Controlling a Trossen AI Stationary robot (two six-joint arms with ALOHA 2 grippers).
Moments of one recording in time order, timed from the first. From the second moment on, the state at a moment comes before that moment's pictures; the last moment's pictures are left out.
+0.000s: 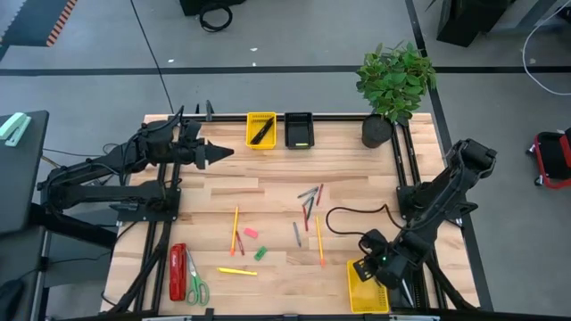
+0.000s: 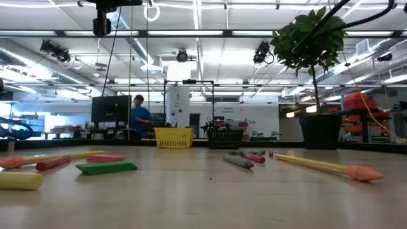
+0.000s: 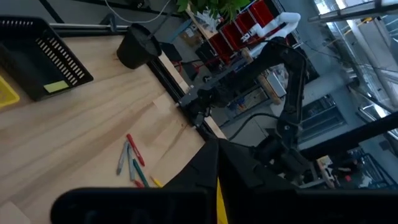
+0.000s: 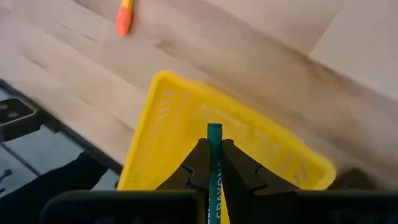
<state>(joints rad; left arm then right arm) 0.30 0.73 0.80 -0.25 0.15 -0.87 0.89 1.47 0.88 -0.62 0.17 2.02</state>
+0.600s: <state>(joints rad) 0.12 0.86 0.80 -0.21 0.23 -0.82 0.89 1.47 0.89 -0.57 0.18 1.95</state>
